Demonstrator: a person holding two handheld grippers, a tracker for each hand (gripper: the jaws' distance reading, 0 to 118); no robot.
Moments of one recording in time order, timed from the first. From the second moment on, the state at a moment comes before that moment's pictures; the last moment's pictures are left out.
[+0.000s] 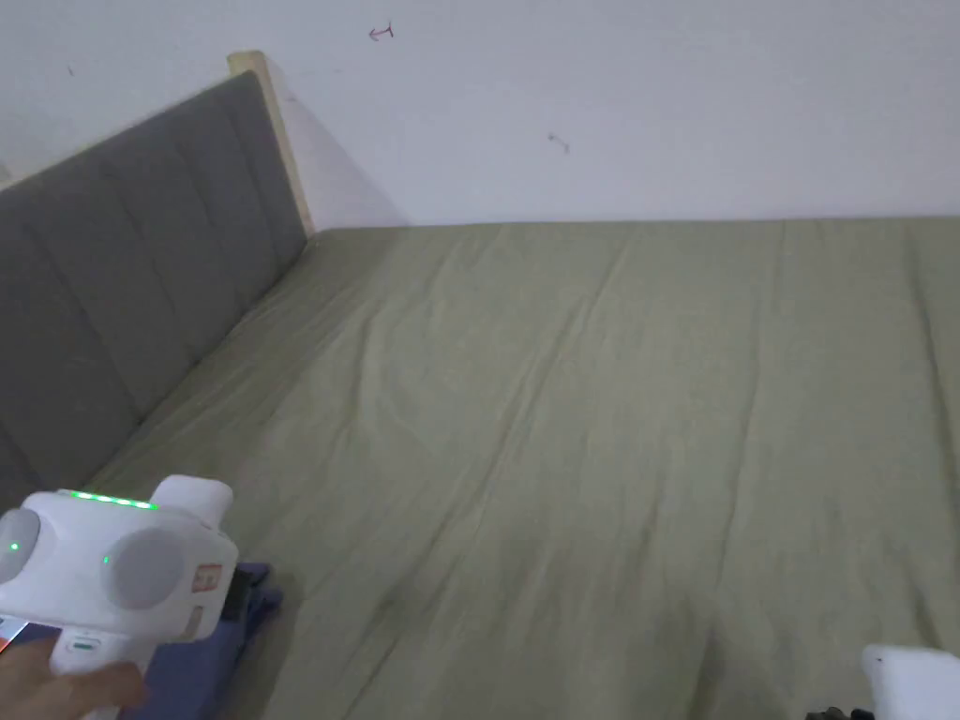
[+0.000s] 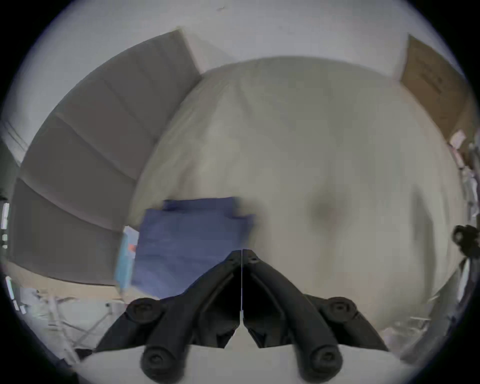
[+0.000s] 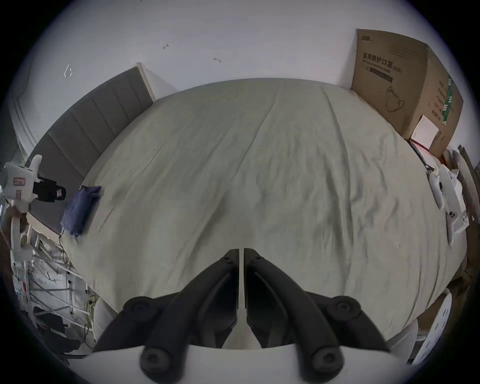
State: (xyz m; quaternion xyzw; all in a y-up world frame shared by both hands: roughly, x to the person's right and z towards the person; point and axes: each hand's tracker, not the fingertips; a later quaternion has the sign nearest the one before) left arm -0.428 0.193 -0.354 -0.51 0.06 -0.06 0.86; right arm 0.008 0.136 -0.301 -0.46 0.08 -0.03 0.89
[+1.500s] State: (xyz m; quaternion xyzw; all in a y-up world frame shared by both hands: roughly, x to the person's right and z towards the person) left arm -0.121 0.339 -0.254 -0.10 0.02 -0.01 0.99; right arm 0.106 0.338 -0.255 -0.09 -0.02 0.00 1.00
